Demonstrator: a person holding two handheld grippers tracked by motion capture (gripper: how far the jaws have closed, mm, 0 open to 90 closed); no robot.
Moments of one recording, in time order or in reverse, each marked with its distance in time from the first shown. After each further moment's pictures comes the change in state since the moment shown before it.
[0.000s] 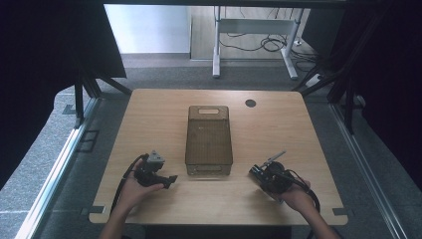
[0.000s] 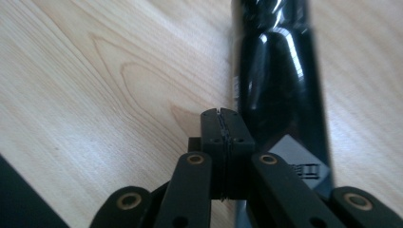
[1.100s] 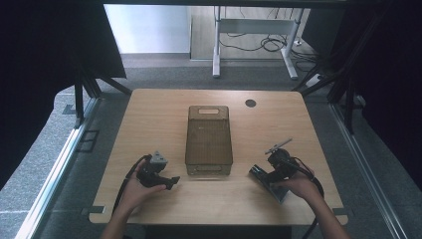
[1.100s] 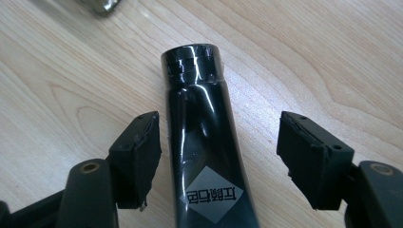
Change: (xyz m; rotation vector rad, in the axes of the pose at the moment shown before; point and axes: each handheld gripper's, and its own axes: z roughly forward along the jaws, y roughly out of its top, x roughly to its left) left arm -0.005 0.002 0.003 0.005 -0.011 0.015; right arm -0.024 0.019 -0.013 -0.046 -0.087 0.025
